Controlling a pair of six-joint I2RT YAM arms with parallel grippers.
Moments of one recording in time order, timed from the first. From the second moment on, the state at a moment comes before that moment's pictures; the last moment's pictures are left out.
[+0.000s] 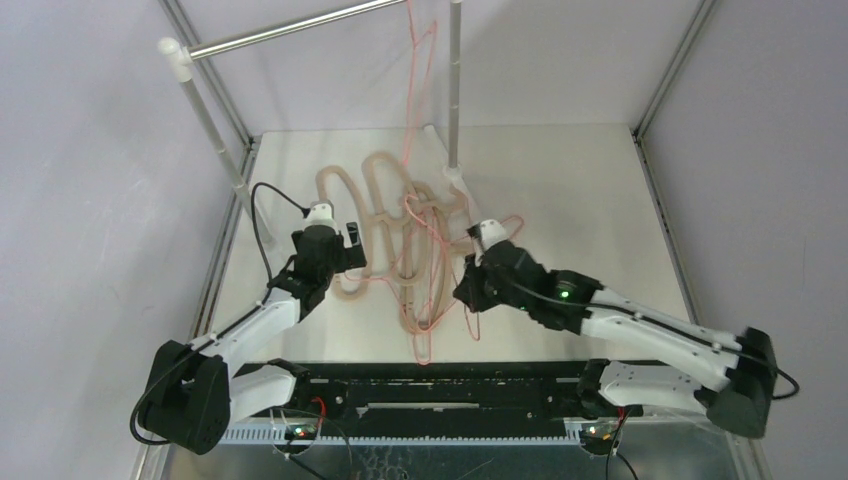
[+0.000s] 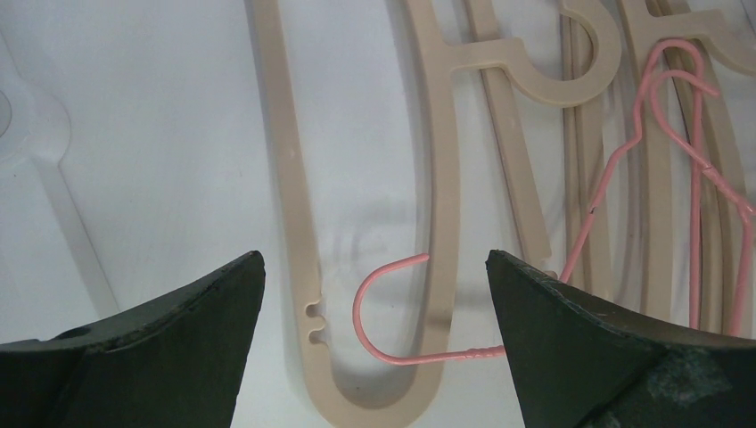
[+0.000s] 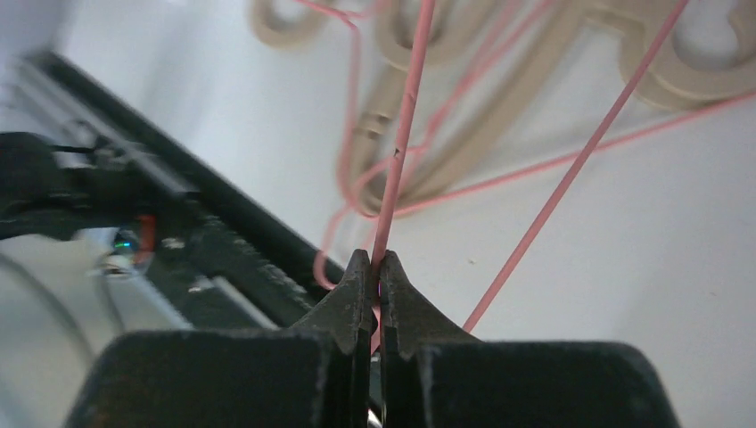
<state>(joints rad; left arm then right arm) -0.36 1.12 0.52 0.02 -0.31 -0.34 1.01 1.11 0.87 -0.49 0.17 0.57</state>
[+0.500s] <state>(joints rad) -0.36 1.12 0.52 0.02 -0.32 -0.34 0.90 1.11 1.00 -0.44 -0.36 0.61</state>
